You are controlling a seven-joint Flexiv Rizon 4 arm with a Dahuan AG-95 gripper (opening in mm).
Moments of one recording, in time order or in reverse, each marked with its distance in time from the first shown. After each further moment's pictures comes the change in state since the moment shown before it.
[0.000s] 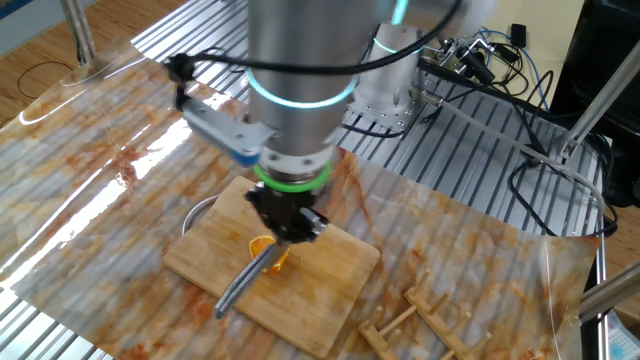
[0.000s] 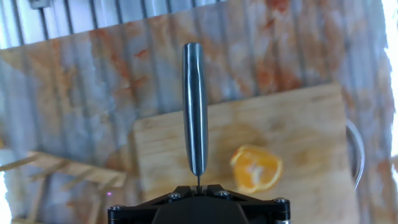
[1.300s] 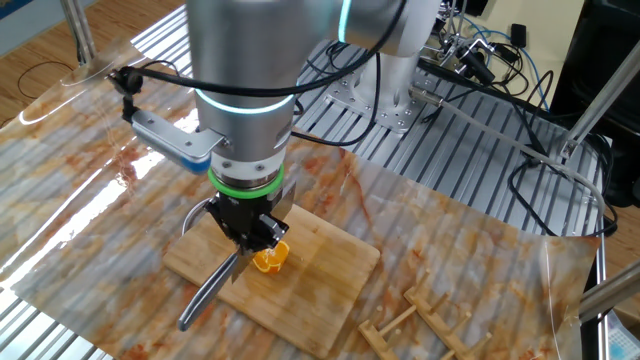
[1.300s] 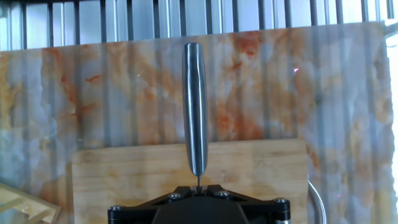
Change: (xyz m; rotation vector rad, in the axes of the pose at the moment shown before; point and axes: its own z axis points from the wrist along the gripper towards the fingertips) arm -0.036 -0.031 0.018 -0.007 -0.027 -0.056
